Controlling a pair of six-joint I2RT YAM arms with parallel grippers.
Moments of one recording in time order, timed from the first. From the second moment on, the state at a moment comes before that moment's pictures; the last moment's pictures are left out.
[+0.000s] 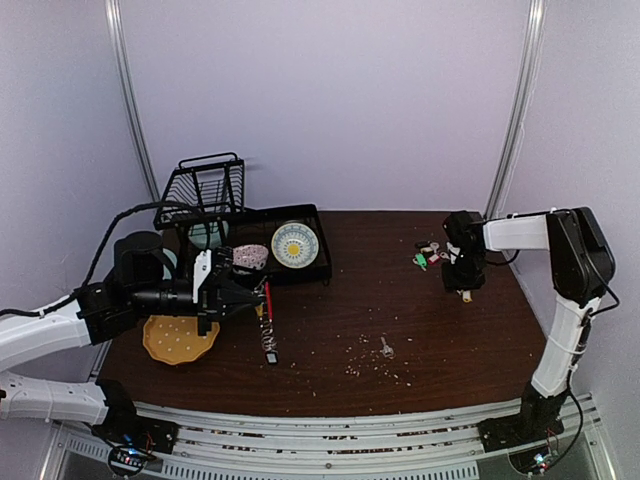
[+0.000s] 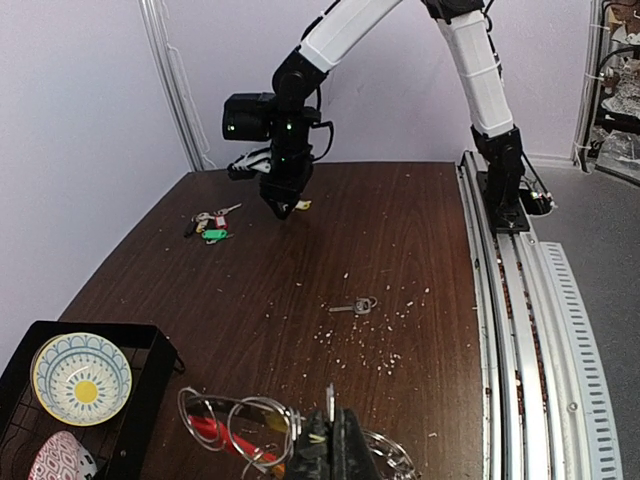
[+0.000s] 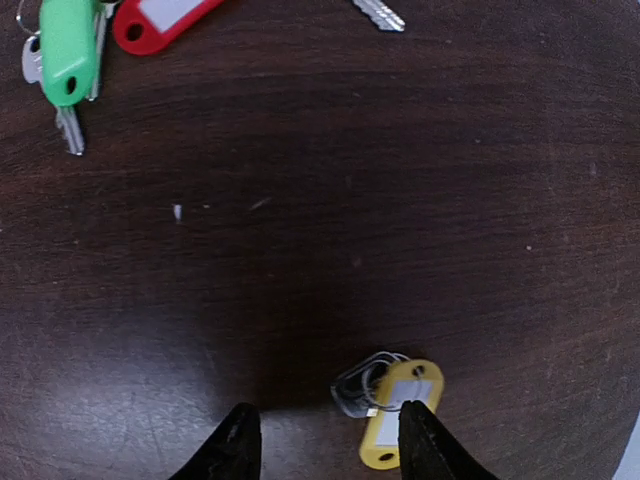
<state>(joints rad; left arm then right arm) -0.75 0.92 0.63 0.00 0.56 0.30 0.24 1.88 1.22 -0.60 0.22 0.26</state>
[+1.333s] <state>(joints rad) -0.75 0.93 0.63 0.00 0.56 0.33 0.36 2.27 1.69 -0.39 0.41 0.34</state>
